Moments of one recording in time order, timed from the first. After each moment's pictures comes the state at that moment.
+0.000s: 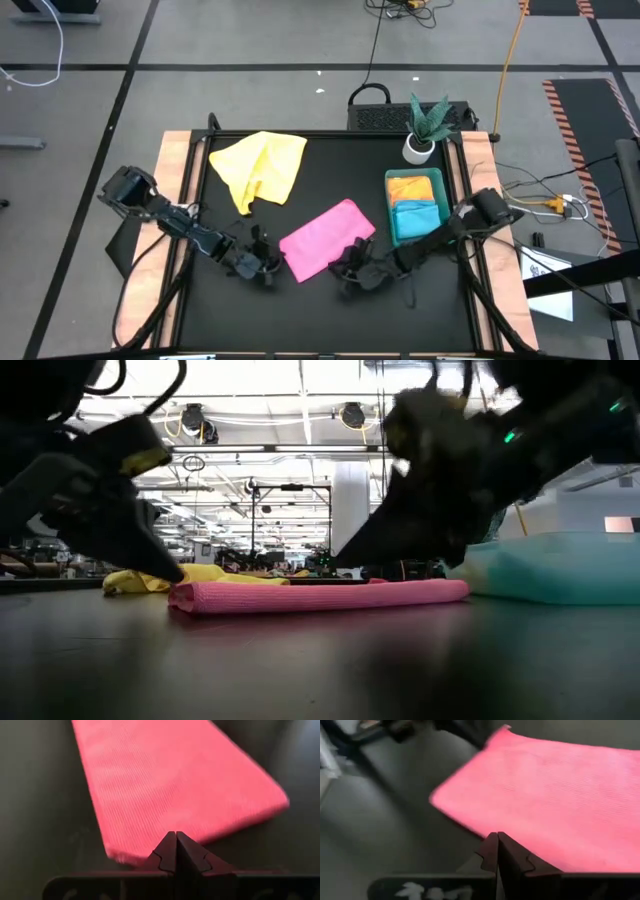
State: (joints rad) left arm -0.51 1.54 0.46 0.29 -0.49 -0.46; right arm 0.45 1.91 0.81 0.48 0.52 0.70
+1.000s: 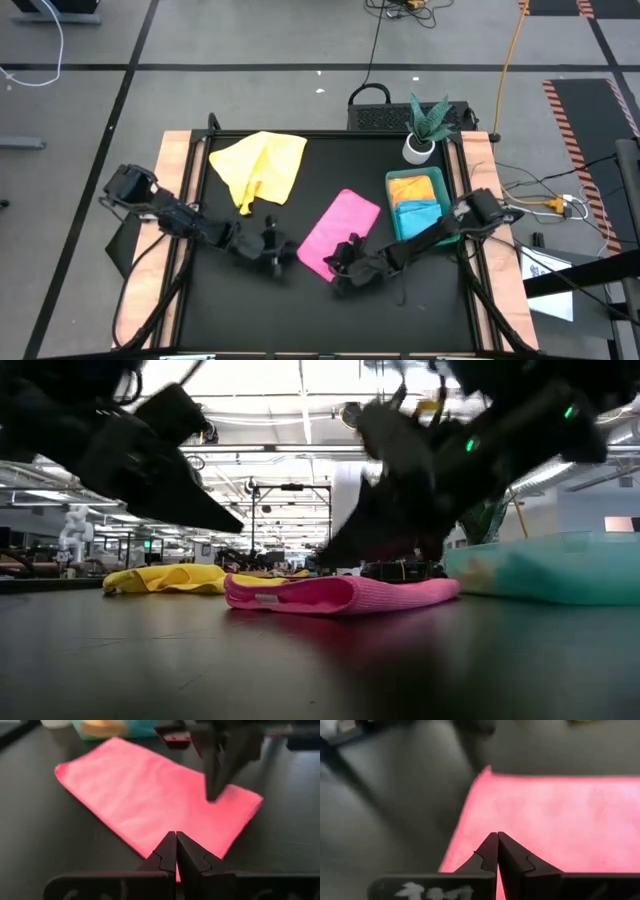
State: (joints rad) left arm -0.37 1.54 0.46 0.58 -0.41 -0.21; right arm 0.41 1.95 0.88 0.42 0.52 0.67
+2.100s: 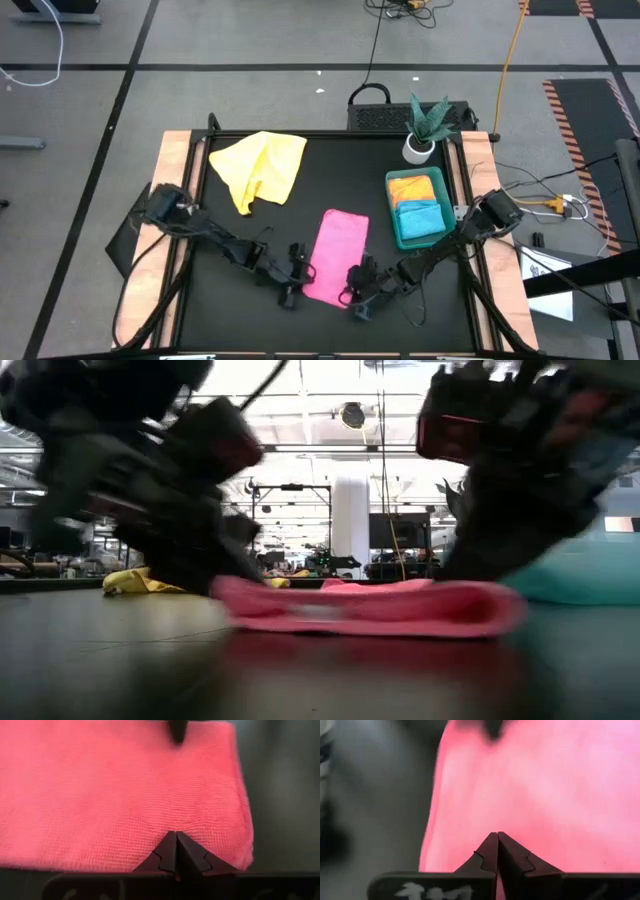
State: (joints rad) left arm -0.42 1.90 0.75 0.49 -0.11 -0.18; right arm 0.57 1.86 0.90 0.10 0.31 0.80
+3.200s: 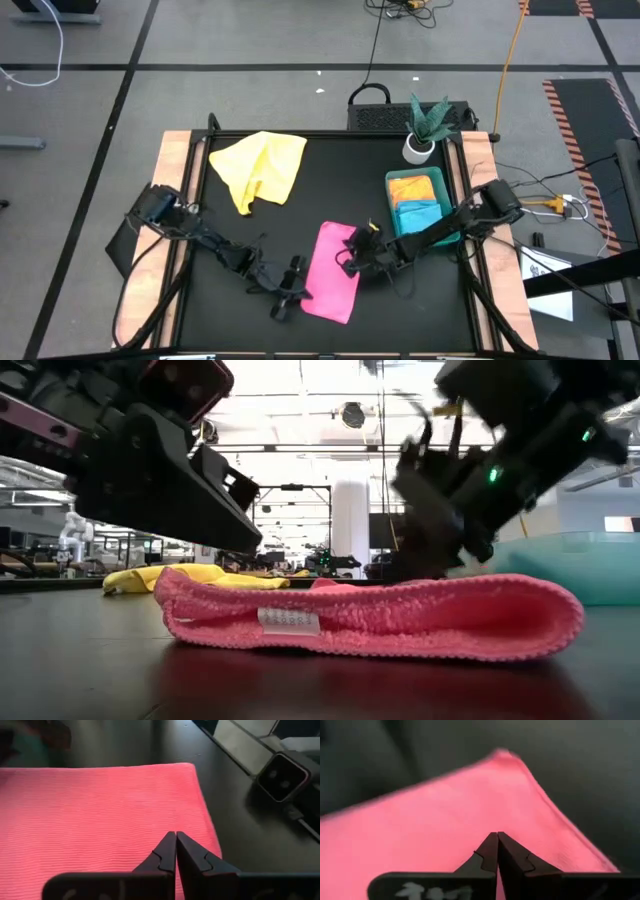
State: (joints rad) left arm -0.49 1.86 0.74 0.62 -0.05 -0.13; right arm 0.39 1.82 0.77 0.16 0.66 0.82
